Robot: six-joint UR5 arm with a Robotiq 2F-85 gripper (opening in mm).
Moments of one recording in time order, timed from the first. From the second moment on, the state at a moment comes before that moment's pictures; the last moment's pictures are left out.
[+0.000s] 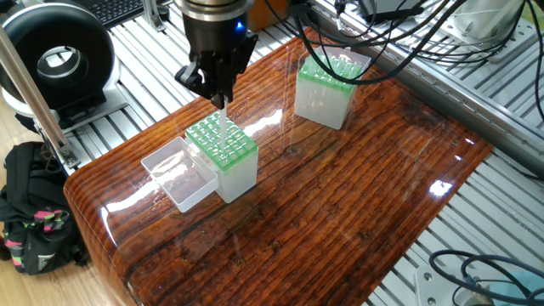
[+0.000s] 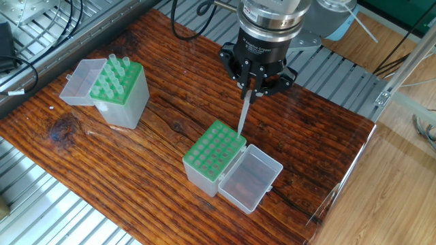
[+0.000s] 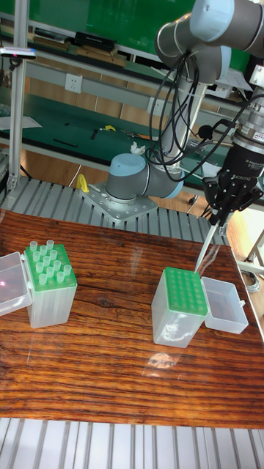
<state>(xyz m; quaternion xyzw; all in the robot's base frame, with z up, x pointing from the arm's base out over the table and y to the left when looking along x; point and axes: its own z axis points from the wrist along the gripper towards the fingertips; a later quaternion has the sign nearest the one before) 0.478 0.177 0.275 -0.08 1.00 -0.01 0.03</state>
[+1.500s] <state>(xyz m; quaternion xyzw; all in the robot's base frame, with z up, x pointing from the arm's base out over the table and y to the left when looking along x) 0.481 0.178 0.272 -0.08 1.00 -0.01 0.03</state>
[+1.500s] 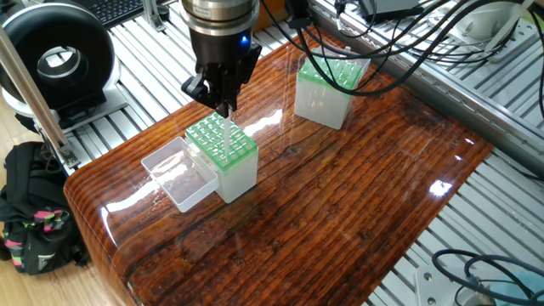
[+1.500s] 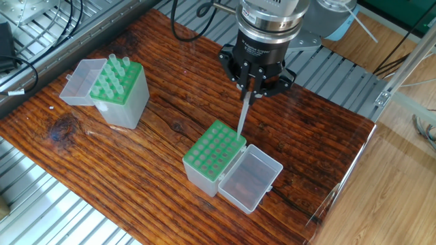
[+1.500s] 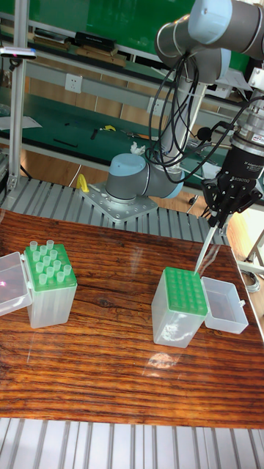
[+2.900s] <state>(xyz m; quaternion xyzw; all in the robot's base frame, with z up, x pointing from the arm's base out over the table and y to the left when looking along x) 0.484 0.177 0.263 -0.08 1.00 -0.01 0.03</state>
